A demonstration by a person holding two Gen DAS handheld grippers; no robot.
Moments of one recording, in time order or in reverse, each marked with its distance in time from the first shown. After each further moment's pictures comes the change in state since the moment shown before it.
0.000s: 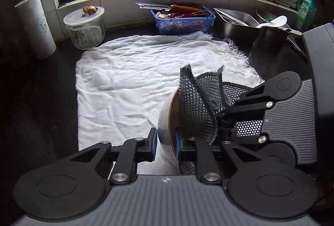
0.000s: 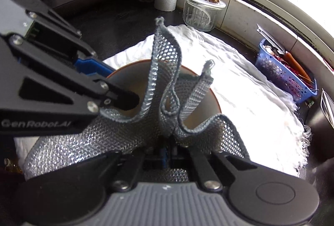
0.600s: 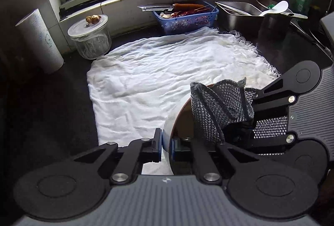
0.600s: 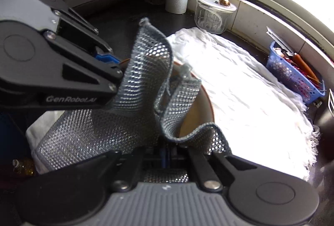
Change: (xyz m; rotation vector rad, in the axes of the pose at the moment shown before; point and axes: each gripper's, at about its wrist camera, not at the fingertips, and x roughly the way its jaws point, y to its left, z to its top) left arm 0.000 -0.007 0.011 0.262 0.010 0.082; right arm -0.008 0.014 0.002 -0.006 -0.016 0.015
